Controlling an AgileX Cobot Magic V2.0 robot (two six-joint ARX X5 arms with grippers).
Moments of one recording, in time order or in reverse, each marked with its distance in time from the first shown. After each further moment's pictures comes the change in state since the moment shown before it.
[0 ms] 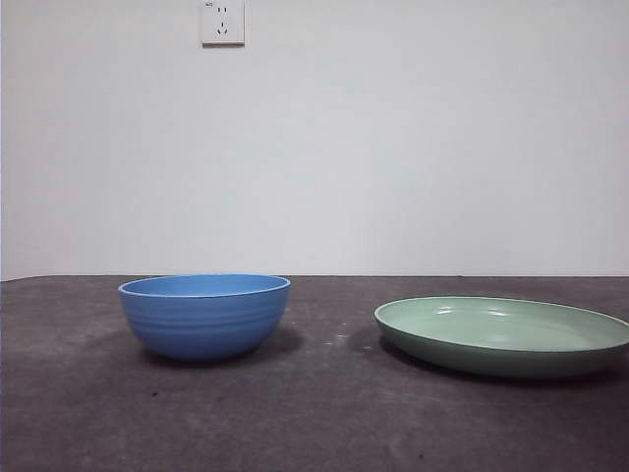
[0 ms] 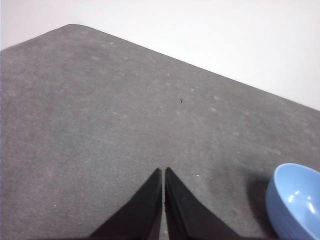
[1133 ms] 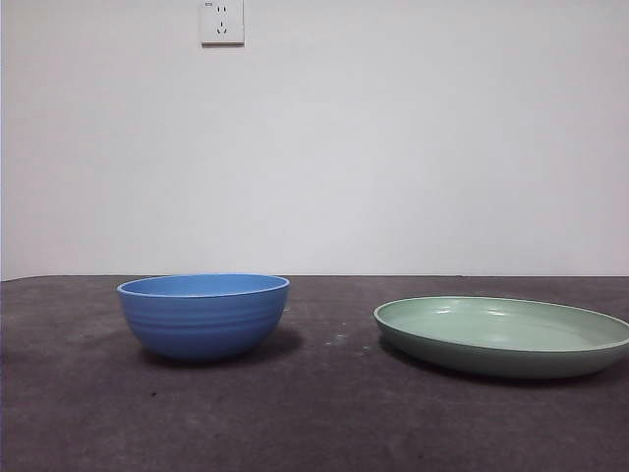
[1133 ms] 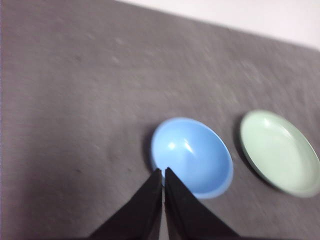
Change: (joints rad) left arm -0.046 0.613 0.741 -0.493 0.371 0.198; right arm 0.017 0.597 0.832 -0.592 -0.249 -0.176
